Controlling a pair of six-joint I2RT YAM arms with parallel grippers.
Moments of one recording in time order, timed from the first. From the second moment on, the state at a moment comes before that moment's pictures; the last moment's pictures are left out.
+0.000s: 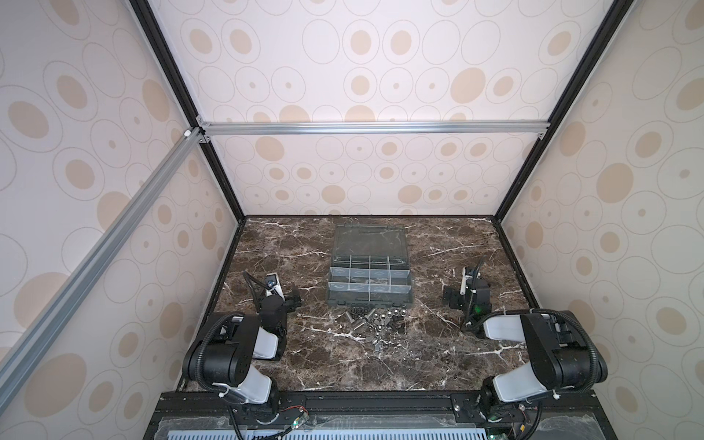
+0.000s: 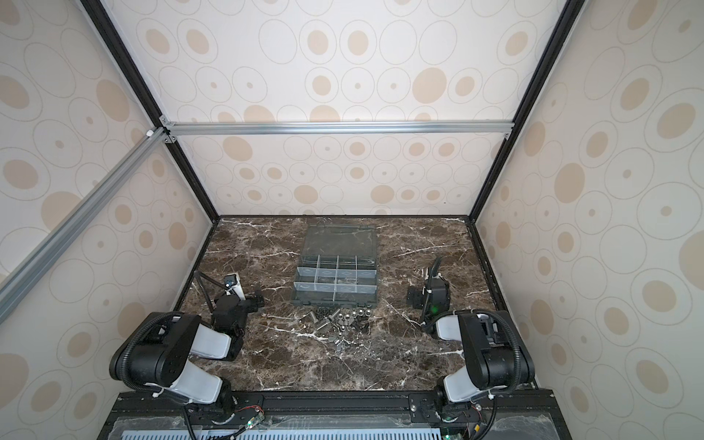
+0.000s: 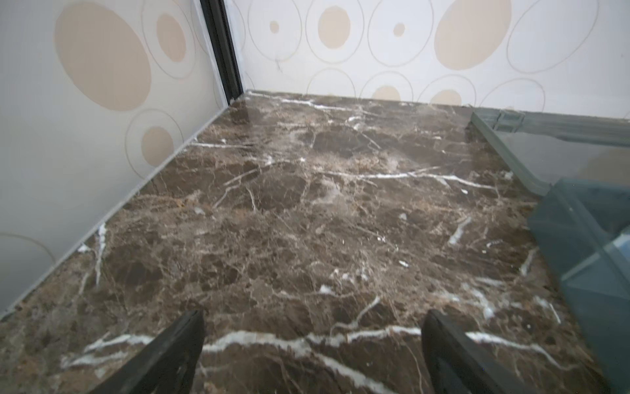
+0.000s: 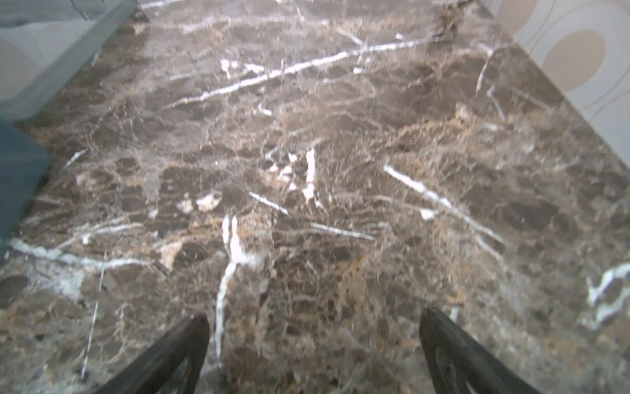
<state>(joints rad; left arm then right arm) -0.07 1.56 0.17 1.11 -0.31 -0.07 0.09 1.52 0.38 0.55 0.19 0.10</state>
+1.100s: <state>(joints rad) -0.07 1.26 0.49 0.67 -0.33 -0.05 0.11 1.31 0.62 0.27 0.20 0.06</state>
